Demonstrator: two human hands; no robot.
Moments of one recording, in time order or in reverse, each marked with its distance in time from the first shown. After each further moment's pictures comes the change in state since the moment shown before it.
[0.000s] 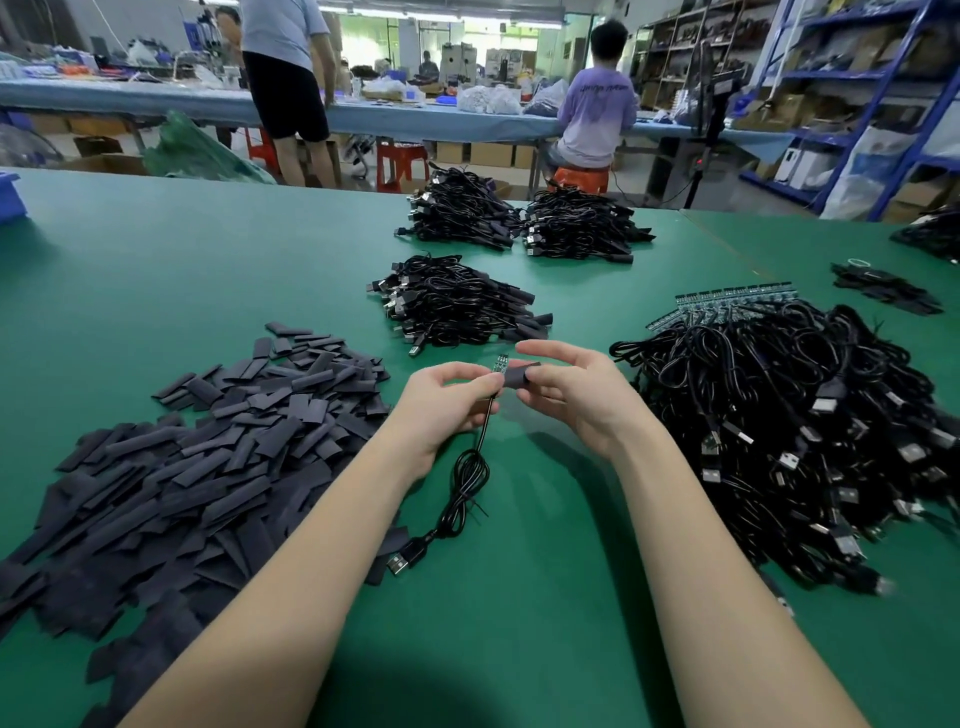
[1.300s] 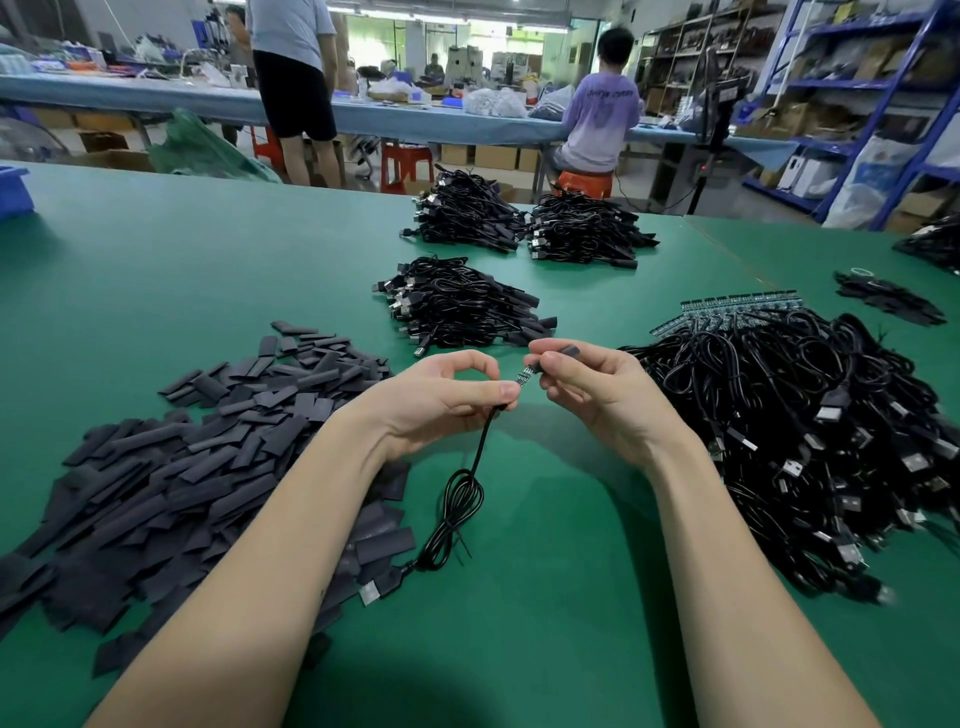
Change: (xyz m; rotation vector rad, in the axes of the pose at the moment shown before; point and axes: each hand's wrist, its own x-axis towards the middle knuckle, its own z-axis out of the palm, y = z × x) left_hand -0.010 0.032 -0.023 -0.044 -0.450 -0.078; right_hand -0.014 -0.008 -0.016 0.076 -0.217 -0.145
